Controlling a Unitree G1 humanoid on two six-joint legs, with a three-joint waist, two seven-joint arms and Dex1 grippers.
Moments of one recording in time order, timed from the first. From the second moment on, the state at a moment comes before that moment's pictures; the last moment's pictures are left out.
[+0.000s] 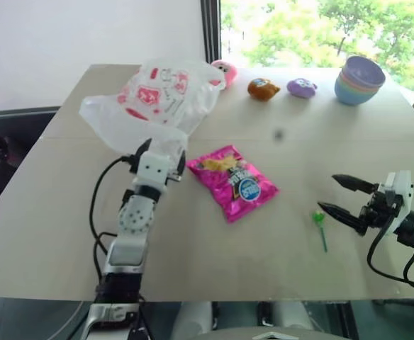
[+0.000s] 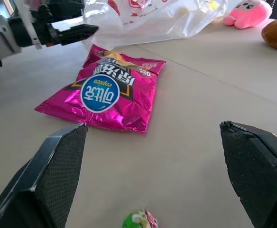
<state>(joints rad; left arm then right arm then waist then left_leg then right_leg) -0.26 0.29 0.04 0.08 0.16 -0.11 -0.12 0.02 -0.66 -0.27 -0.14 0.60 0.20 1.09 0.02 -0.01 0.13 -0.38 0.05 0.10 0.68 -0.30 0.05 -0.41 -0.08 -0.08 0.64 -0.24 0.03</state>
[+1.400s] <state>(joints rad) -0.28 0.20 0.18 0.13 0.06 -0.14 0.11 0.27 -0.71 -0.30 -0.30 0.60 0.38 0.99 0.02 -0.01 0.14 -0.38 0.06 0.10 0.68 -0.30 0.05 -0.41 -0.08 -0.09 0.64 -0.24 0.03</state>
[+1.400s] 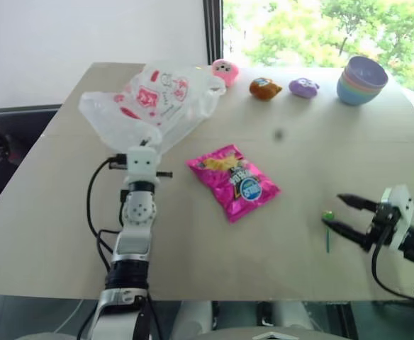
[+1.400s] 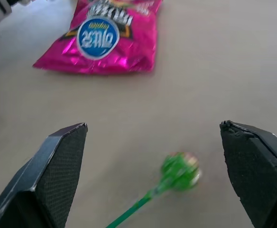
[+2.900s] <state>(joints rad) 0.02 0.02 0.23 -0.32 -0.66 0.10 -0.22 -0.70 -0.24 0.35 0.21 0.16 0.42 0.74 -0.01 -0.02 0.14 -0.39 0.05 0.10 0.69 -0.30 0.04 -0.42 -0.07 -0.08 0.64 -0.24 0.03</state>
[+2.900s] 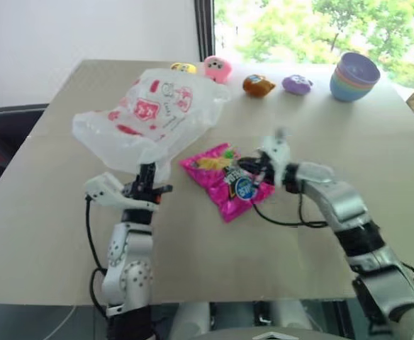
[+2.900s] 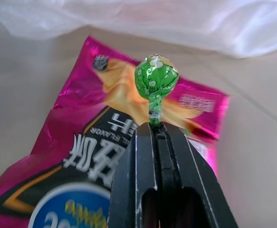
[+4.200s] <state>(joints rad) 0.15 -0.02 0.23 -0.37 -0.83 0.01 -0.38 -1.01 0.07 0.24 0.72 0.04 0.06 0.70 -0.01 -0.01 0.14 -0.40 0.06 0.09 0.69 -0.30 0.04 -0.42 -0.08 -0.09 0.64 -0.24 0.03</state>
